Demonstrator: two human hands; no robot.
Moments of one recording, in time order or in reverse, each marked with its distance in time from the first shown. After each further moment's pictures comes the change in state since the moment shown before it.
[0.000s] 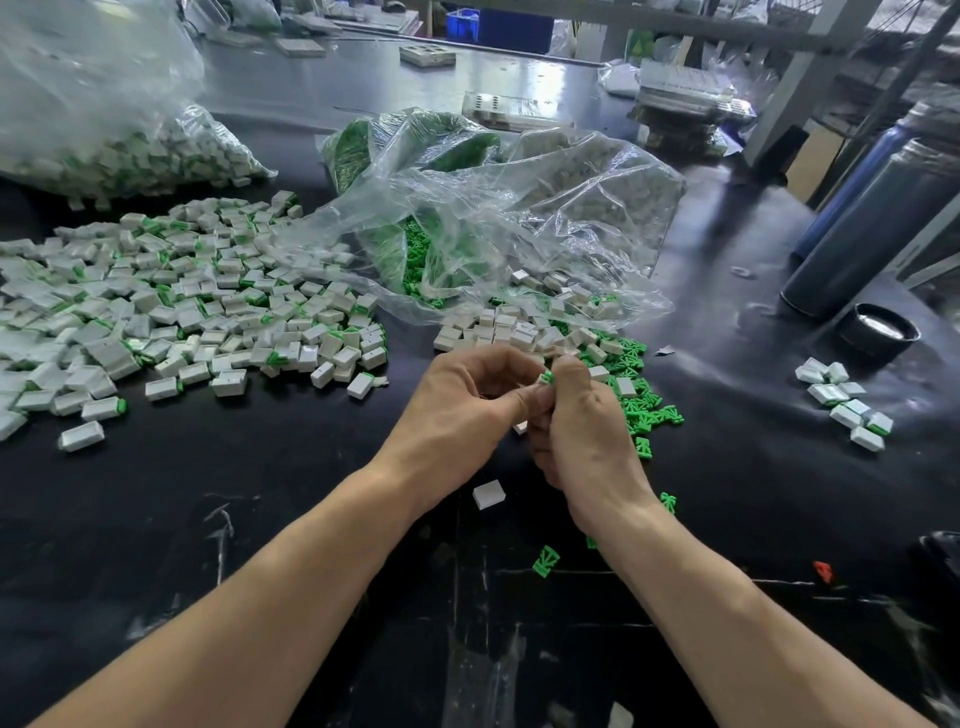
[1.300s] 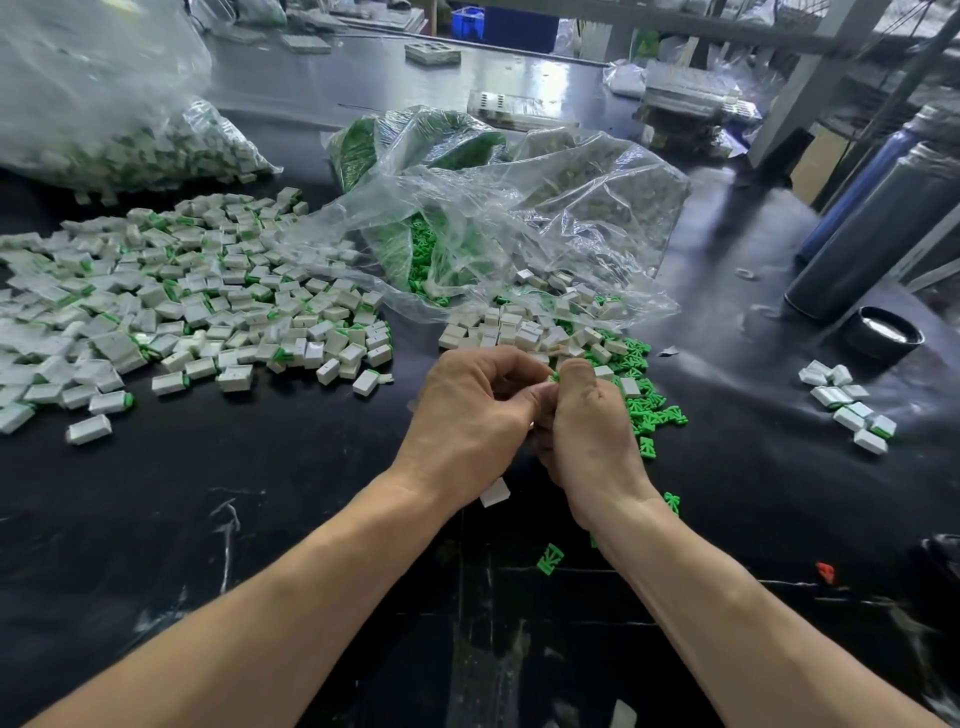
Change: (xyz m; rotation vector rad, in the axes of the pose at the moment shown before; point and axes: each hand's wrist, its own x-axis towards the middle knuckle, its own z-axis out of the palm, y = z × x) left_hand -0.001 -0.006 0.009 0.093 0.120 0.102; right_hand 0.010 0.008 0.003 -0.023 0.107 -0.015
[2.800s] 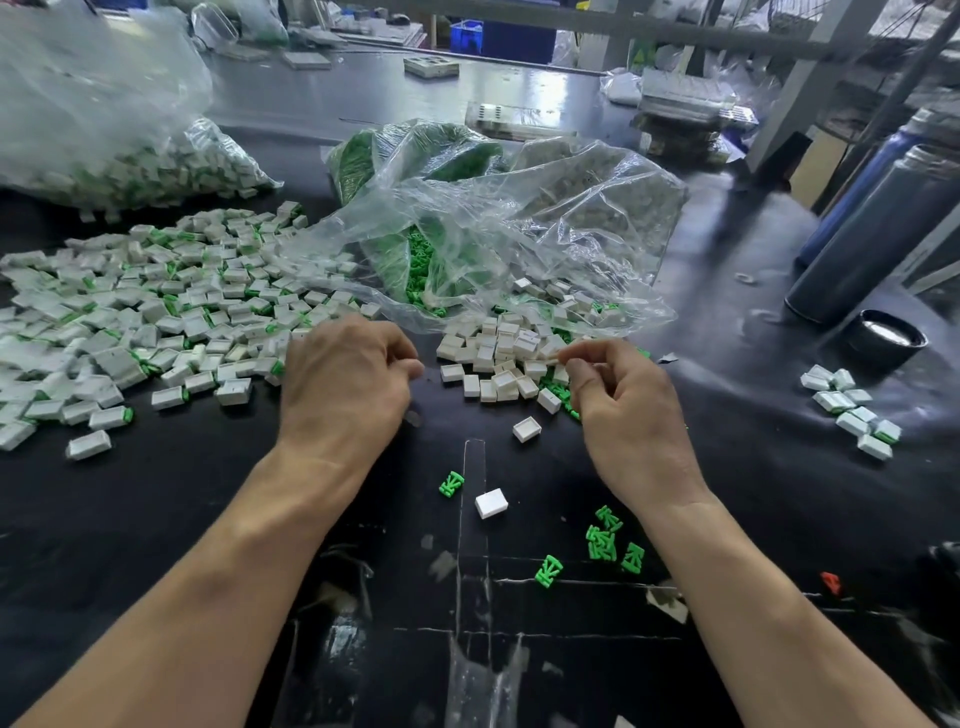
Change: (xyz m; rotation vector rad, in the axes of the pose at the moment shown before) left_hand 0.021 0.000 -0.072 0.965 0.317 0.013; right_hand 0.013 -0.008 -0.041 -0.344 0.045 -0.359
